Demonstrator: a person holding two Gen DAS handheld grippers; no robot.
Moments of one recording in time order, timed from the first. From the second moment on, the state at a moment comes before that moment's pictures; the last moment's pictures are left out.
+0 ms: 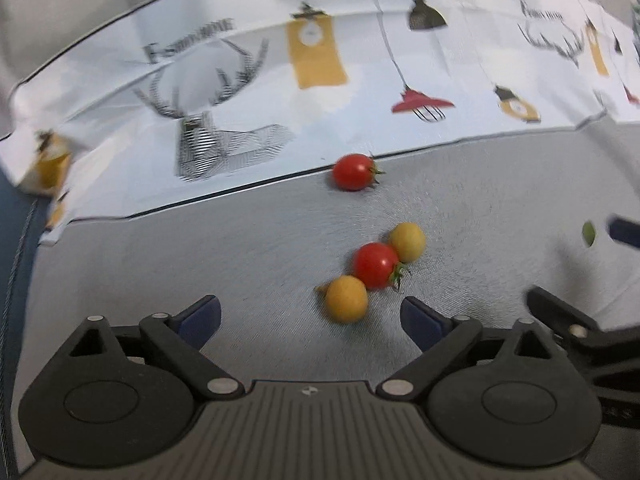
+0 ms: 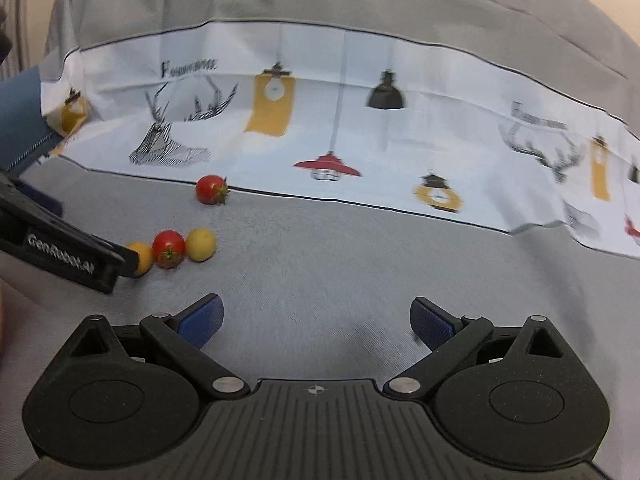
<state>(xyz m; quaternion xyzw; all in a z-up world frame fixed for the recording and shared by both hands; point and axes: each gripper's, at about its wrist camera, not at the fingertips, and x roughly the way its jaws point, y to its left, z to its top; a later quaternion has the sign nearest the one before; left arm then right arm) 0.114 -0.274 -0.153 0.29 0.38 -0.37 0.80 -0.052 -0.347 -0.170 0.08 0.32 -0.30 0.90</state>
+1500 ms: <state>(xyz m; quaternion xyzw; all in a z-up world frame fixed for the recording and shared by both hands) 0.014 -0.057 -0.031 0.16 0.41 -0.36 0.82 -0.117 -0.193 -0.080 0.12 0.32 -0.17 0.92</state>
